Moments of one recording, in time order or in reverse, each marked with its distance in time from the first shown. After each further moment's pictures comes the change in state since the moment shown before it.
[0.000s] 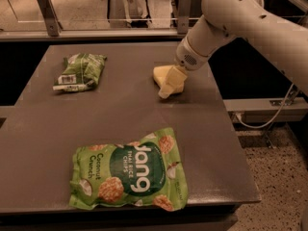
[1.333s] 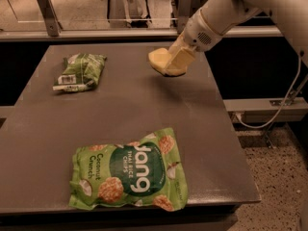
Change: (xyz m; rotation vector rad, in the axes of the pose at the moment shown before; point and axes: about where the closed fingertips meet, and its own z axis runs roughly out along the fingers) arm -0.030 0.007 -0.062 -0.089 -0.128 -0.137
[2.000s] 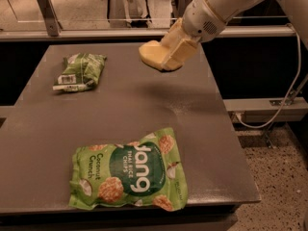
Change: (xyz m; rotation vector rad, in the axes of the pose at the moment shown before) arm -0.033 0.030 -0.029 -0.086 -0.071 -0.217
